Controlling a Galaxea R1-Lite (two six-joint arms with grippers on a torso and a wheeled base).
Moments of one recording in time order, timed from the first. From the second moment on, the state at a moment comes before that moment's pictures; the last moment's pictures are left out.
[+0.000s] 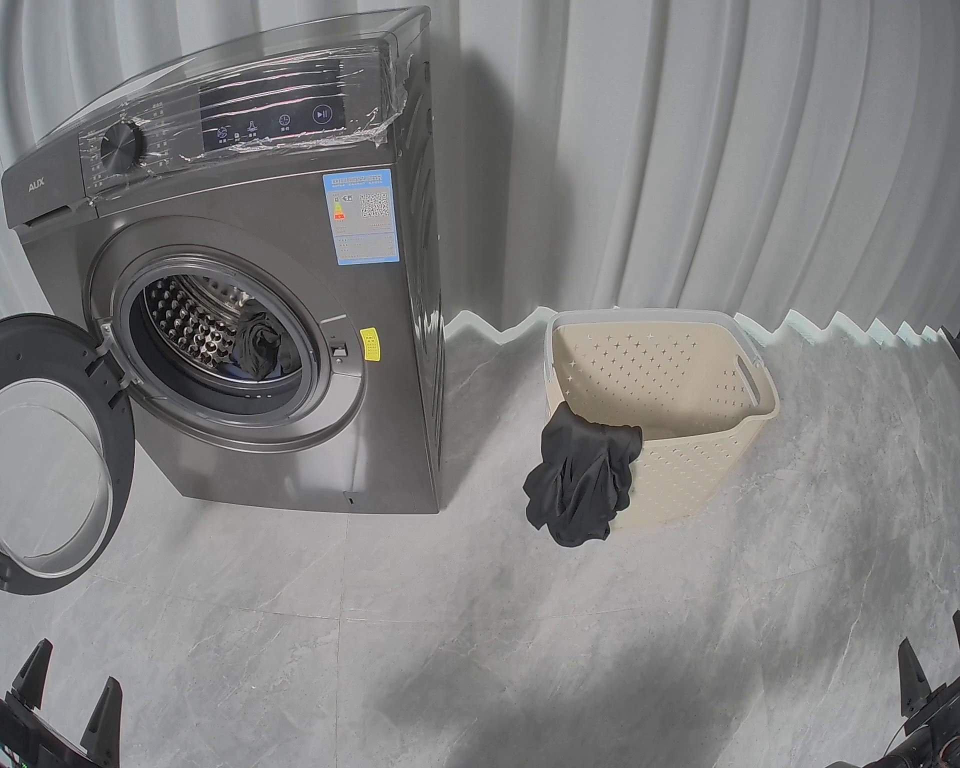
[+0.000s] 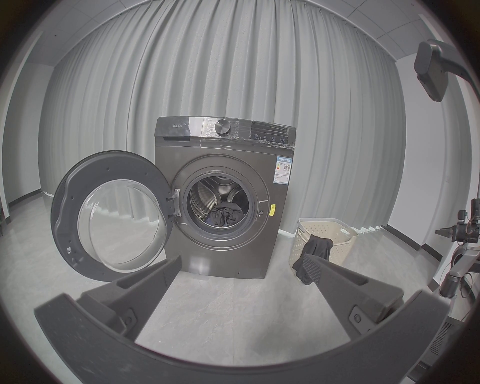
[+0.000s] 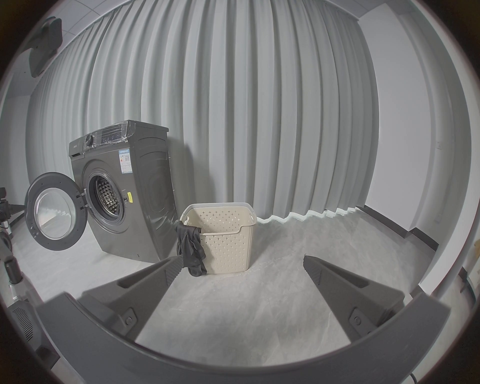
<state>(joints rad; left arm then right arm) 0.00 0.02 -0.02 -0.06 -0.05 -0.10 0.00 0.01 -0.03 0.03 -0.09 0.00</state>
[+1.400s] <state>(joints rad) 0.00 0.02 -0.02 -0.05 -0.05 -0.10 0.00 0.02 -0.07 0.00 -0.09 0.01</state>
